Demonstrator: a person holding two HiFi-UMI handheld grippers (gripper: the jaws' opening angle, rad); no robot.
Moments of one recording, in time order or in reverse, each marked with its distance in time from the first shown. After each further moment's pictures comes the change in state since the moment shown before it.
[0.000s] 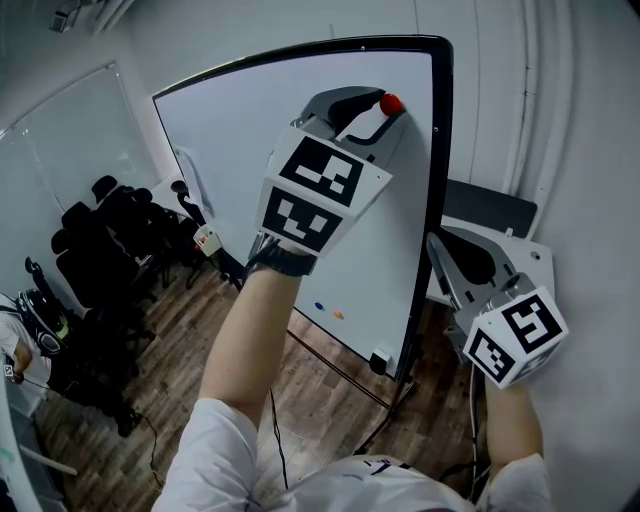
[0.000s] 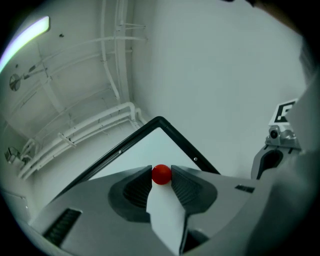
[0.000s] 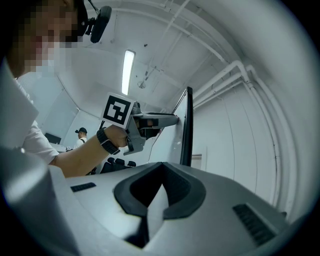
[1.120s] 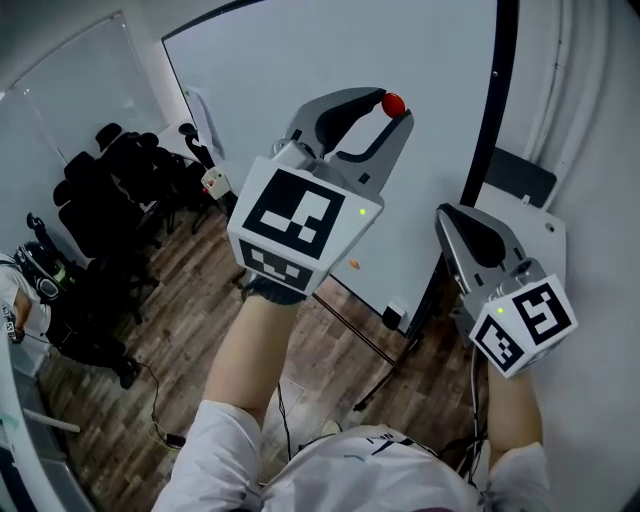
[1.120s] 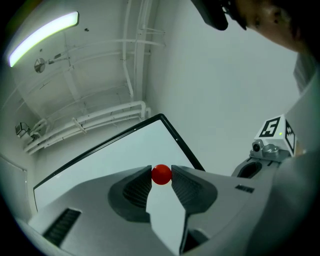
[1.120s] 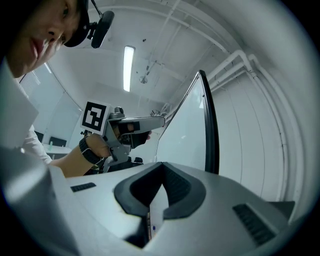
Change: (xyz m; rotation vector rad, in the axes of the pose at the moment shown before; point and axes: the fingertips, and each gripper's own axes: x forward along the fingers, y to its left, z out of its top) left arm -0.090 -0.025 -0.050 -0.182 -0.036 0.050; right arm 0.010 0.049 -0.038 0.043 0.059 0.058
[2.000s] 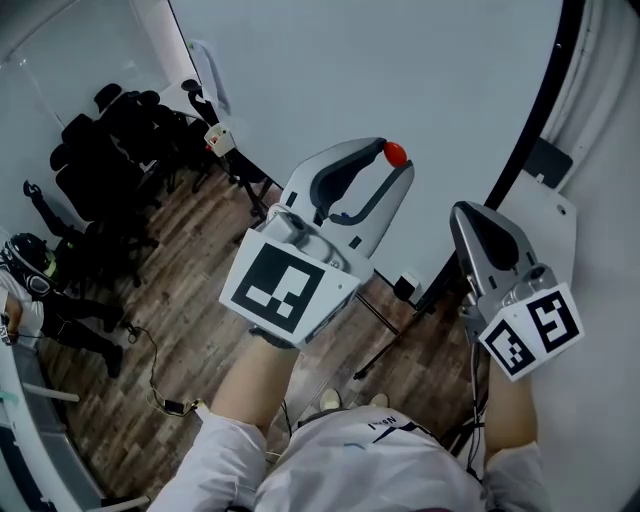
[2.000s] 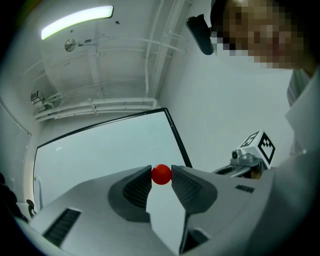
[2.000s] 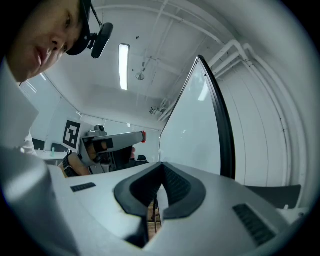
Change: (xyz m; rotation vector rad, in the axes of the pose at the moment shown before) left arm -0.075 -0.028 -0.078 -0.262 0.000 0.027; right arm 0.009 0.021 -0.046 0.084 0.051 0.016
